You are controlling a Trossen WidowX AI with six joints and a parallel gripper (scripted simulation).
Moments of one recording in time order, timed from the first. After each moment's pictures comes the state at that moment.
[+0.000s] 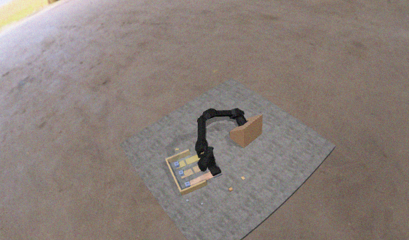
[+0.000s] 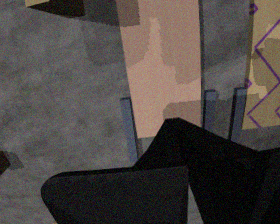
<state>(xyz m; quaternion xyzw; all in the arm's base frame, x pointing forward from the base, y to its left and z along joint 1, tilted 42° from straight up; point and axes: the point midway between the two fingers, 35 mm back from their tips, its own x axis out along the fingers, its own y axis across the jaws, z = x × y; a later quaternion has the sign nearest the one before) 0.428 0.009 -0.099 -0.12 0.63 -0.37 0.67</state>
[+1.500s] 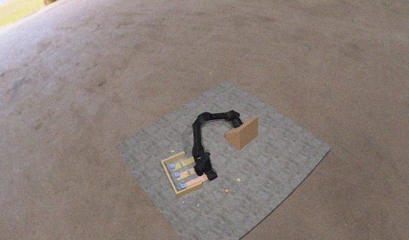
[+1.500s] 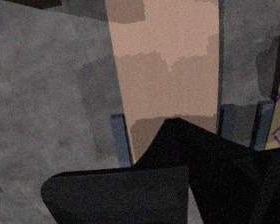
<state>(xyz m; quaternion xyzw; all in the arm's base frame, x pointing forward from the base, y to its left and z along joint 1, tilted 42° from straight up) 0.424 -0.016 -0.125 -0.13 0.63 -0.37 0.67</state>
